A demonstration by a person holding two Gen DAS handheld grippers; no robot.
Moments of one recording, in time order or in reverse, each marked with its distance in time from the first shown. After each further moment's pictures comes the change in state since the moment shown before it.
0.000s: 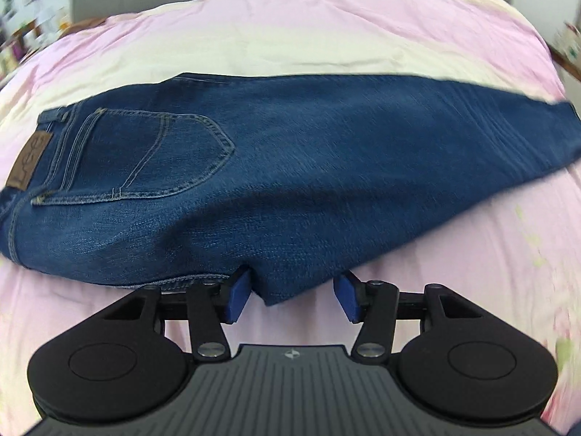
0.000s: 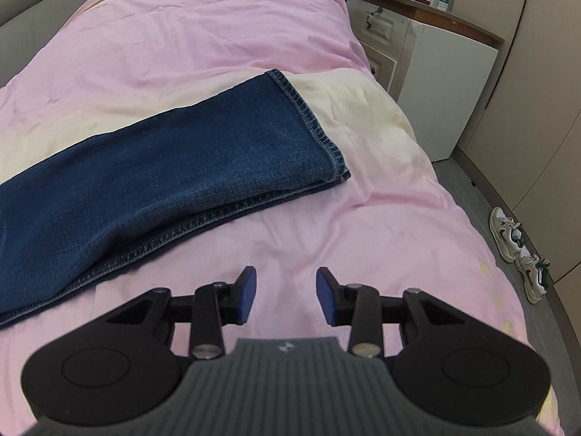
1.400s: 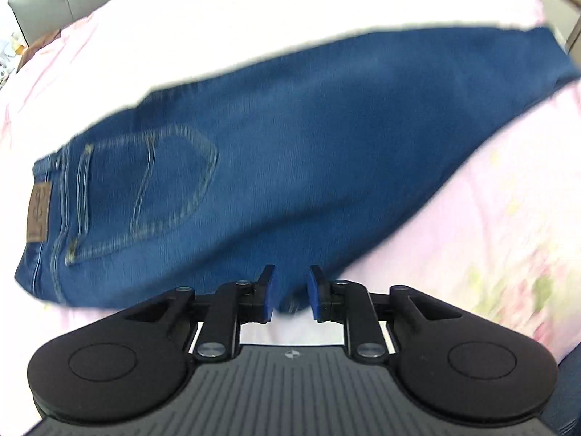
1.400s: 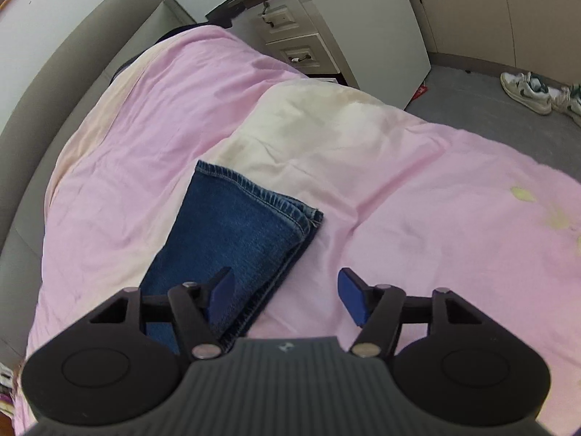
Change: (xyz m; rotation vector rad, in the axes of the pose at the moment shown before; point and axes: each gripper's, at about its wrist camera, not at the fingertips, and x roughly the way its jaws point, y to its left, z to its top) left arm -0.049 -0.025 0.045 0.253 0.226 0.004; right arm 0.035 -0.081 0.022 0.719 -0.071 0.219
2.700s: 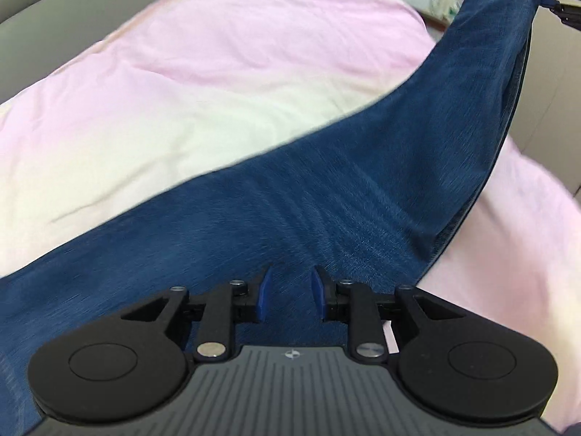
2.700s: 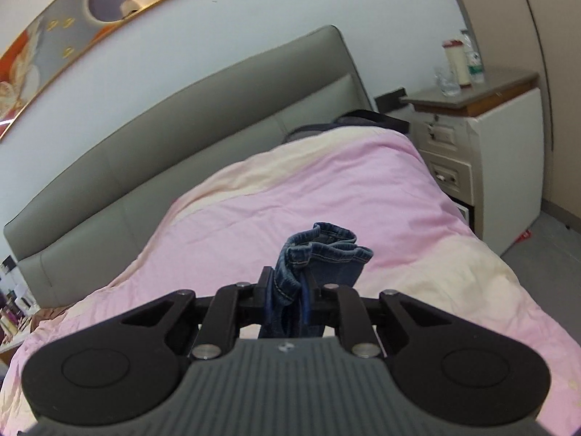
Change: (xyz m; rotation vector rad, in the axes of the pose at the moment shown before) left arm 0.050 -0.112 0.101 0.135 -0.300 -0.281; right arm -0.116 0.199 0.031 -0.459 -0.204 0.291
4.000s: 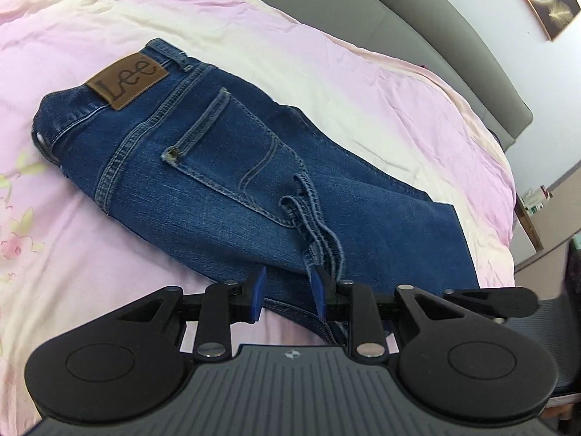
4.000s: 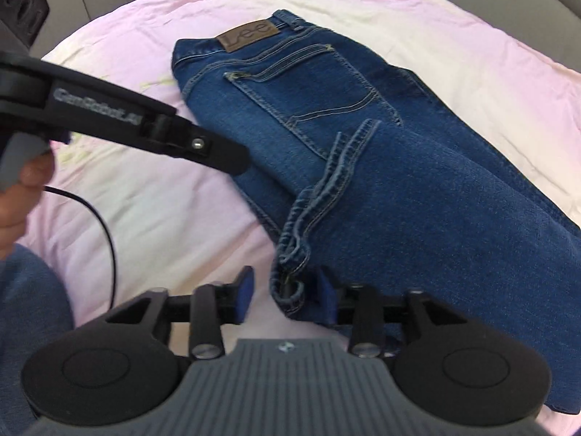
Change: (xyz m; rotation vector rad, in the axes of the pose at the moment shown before) left arm -0.191 0.229 -0.218 -0.740 -0.162 0.016; right arm -0.061 0.447 -0.440 -1.011 0.776 0.534
